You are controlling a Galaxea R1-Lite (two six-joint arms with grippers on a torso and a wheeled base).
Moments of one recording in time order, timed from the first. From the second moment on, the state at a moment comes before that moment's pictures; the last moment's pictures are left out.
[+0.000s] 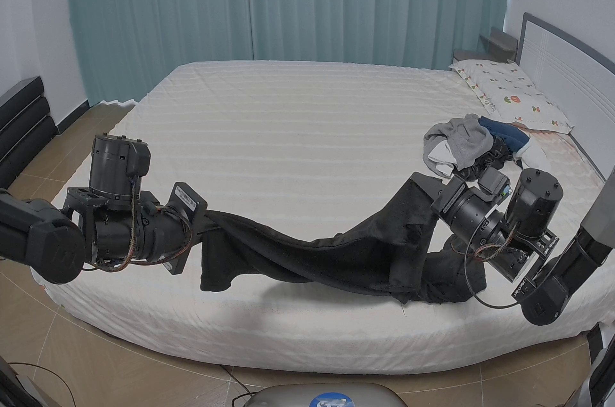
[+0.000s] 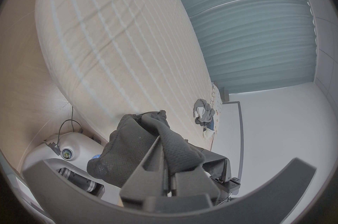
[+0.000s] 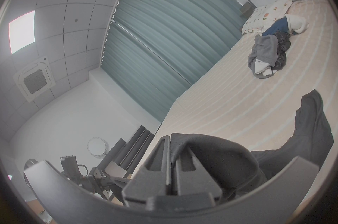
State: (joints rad) left arm -0.38 1.67 -0.79 -0.33 -0.17 -1.26; right arm 0.48 1.94 -0.53 -1.48 0.01 0.80
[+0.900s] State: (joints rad) left arm -0.48 1.41 -0.71 -0.21 -0.16 -1.19; right arm 0.64 1.44 -0.29 -1.29 -0.06 0.64
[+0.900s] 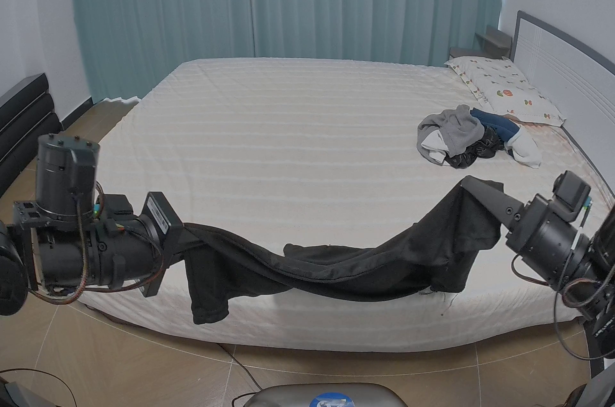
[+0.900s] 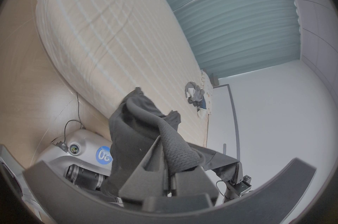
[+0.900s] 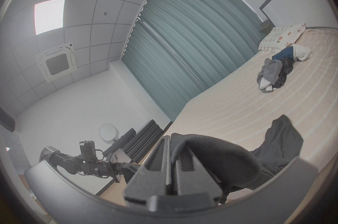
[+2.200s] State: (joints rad) left arm -0.29 1.61 -1.16 -0.01 -0.10 -1.12; right arm 0.34 1.66 -1.21 -0.84 0.04 0.73
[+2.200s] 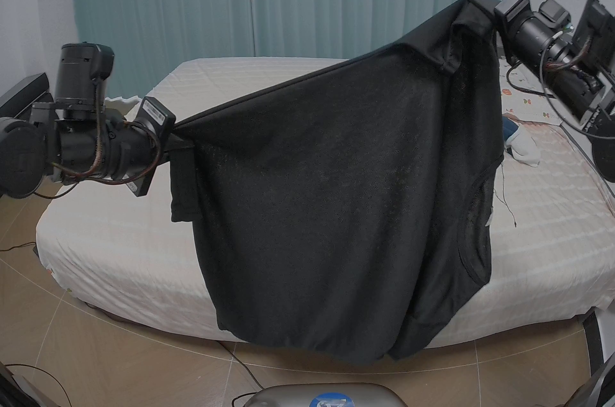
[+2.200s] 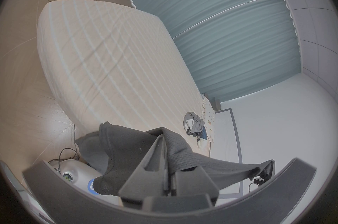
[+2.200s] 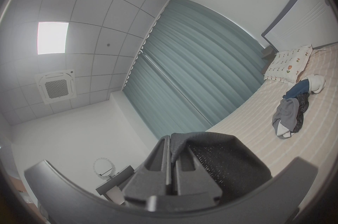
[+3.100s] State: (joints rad) left arm -0.27 2.16 -1.60 0.00 -0.10 -1.22; right arm 0.33 2.13 -1.39 -1.05 -0.03 0.63
